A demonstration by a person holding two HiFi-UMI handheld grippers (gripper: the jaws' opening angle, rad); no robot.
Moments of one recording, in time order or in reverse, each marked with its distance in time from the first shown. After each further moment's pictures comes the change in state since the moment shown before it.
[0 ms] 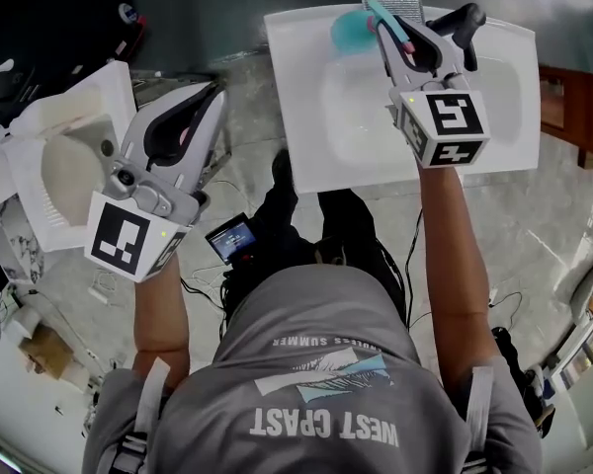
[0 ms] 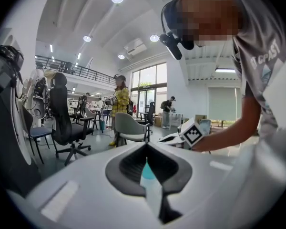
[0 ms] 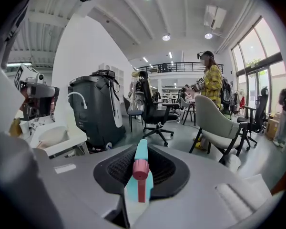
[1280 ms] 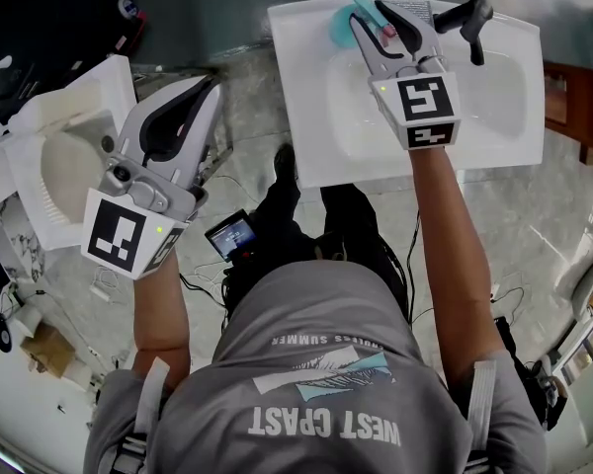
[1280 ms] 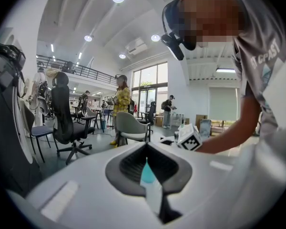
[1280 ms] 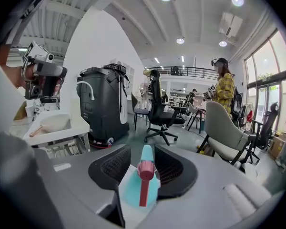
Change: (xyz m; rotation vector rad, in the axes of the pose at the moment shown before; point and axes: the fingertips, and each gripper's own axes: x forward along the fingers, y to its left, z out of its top) left arm -0.008 0.006 -0.007 -0.006 0.008 0.008; right arm 0.029 0.029 -0.012 -0.148 -0.011 0.033
